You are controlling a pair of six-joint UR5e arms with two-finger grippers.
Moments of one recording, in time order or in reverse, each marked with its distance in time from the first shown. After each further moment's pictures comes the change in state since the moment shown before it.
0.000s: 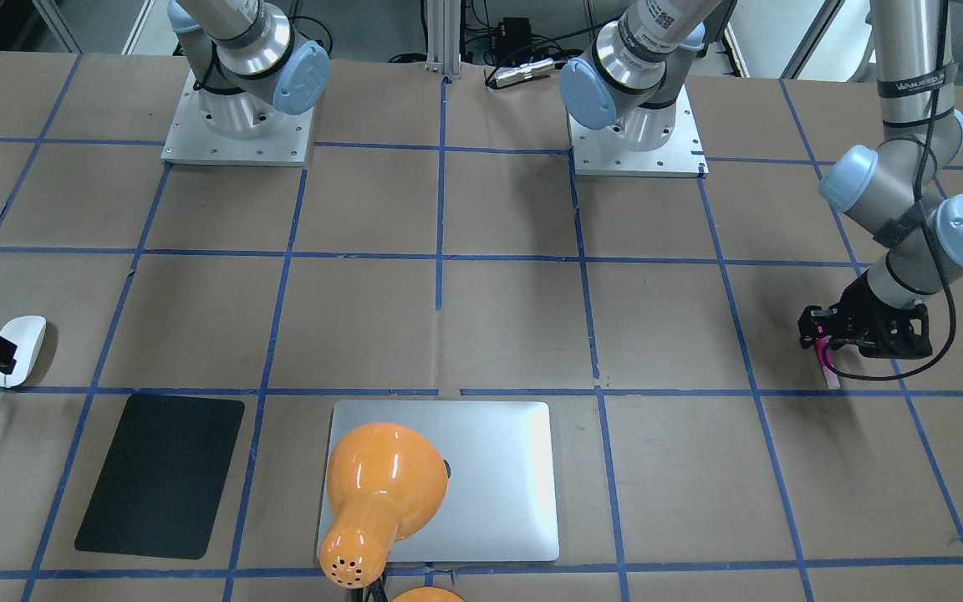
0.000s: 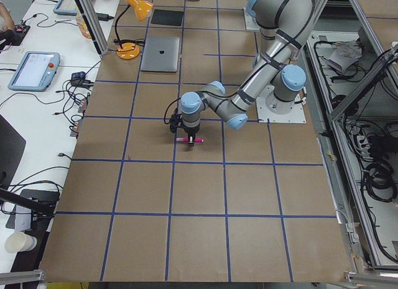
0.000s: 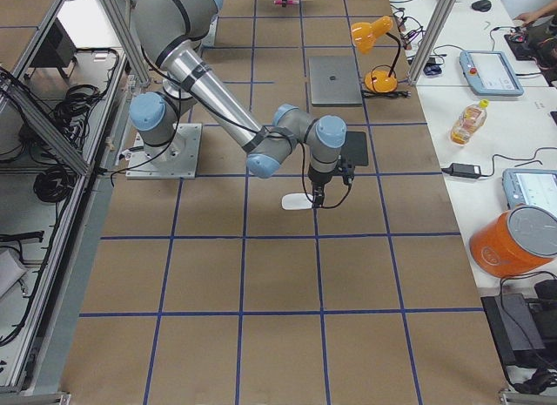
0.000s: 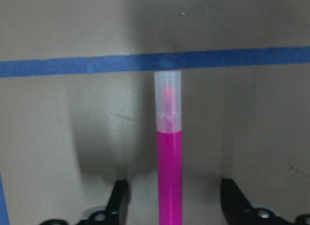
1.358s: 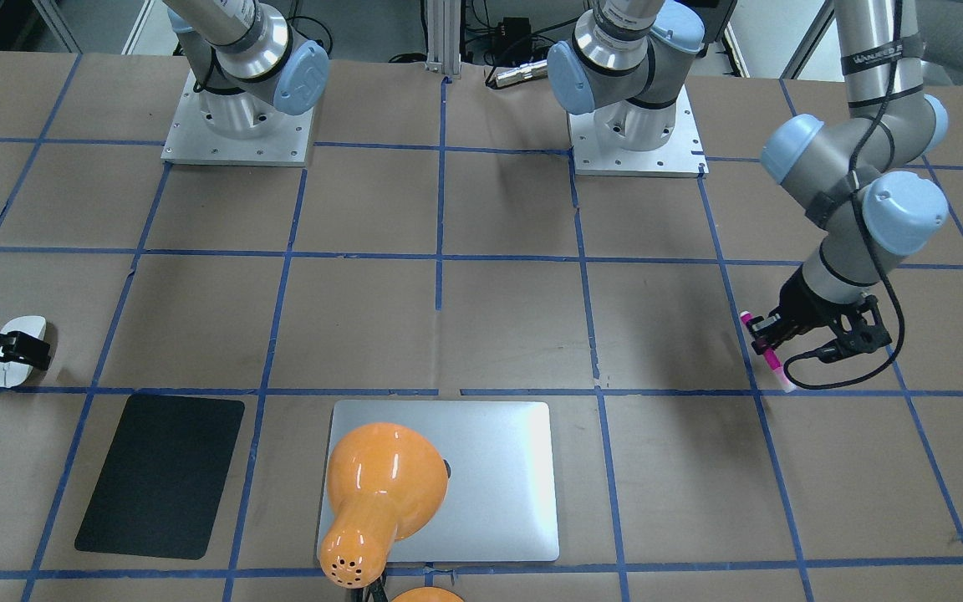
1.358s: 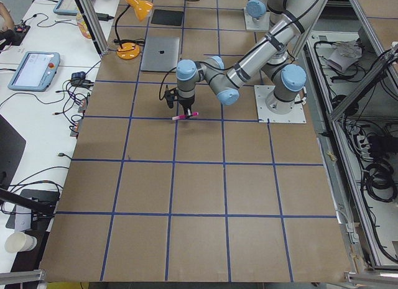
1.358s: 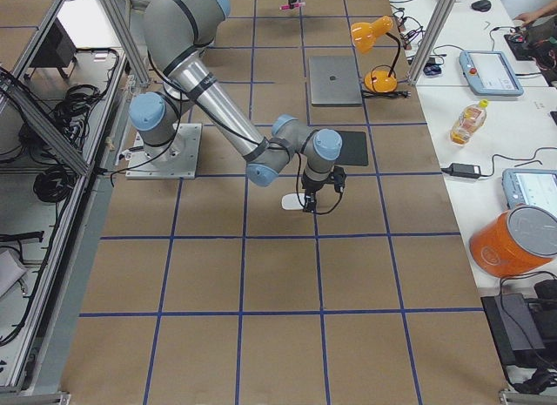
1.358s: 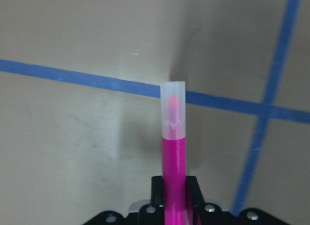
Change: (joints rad) left arm -0.310 0.148 -0.018 -0.097 -0.009 -0.701; right arm -0.001 0.050 0.039 0.001 -0.014 -0.014
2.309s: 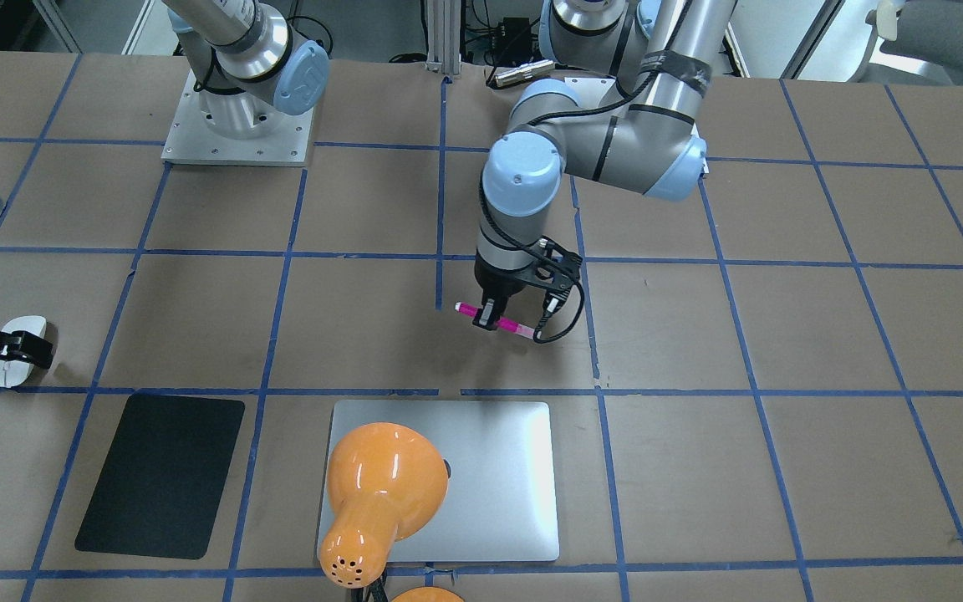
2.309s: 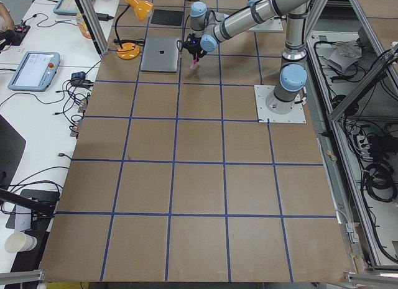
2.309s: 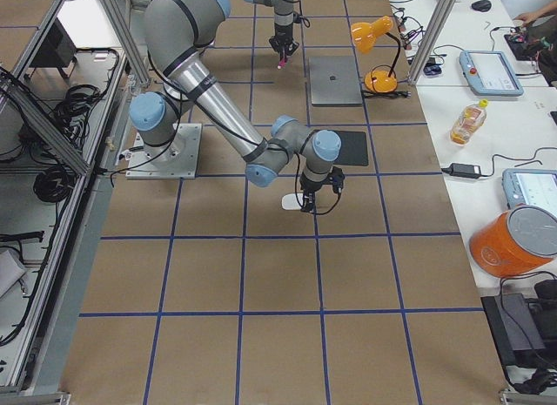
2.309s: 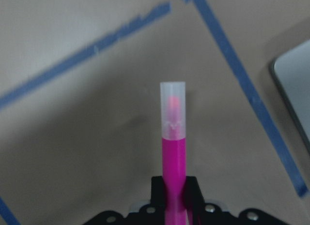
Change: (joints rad) left arm -0.761 -0.105 0.099 0.017 -0.017 -1.663; right arm -0.001 0.002 0.006 -0.003 -0.004 0.003
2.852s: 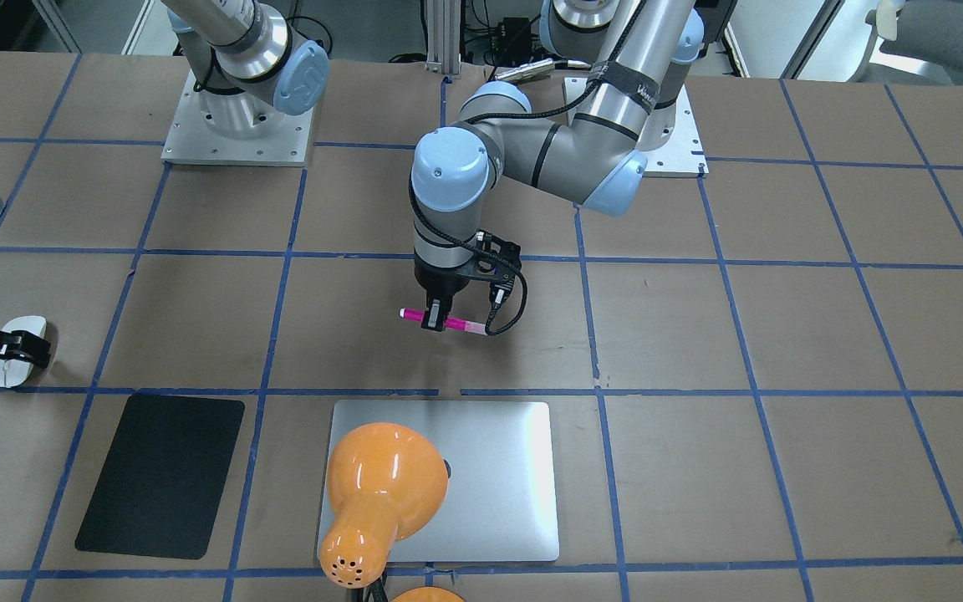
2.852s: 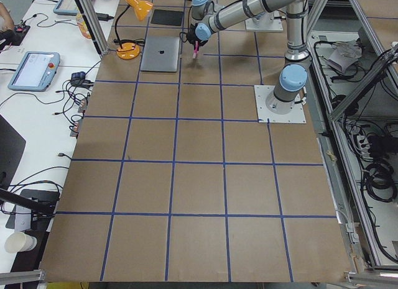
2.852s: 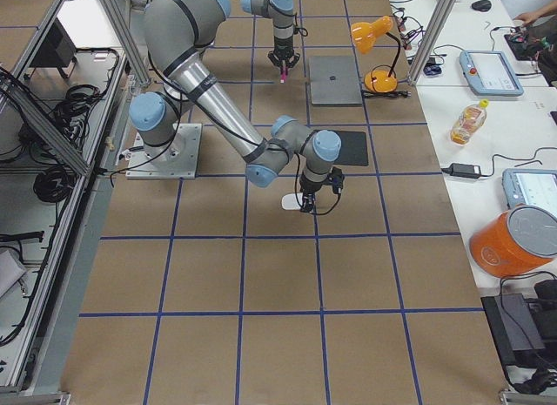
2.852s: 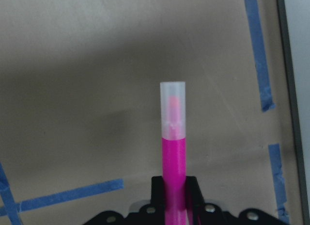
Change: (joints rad) left arm -0.080 -0.080 0.089 -0.004 -0.011 -0.190; right arm 0.000 0.001 0.000 0.001 -0.017 -0.001
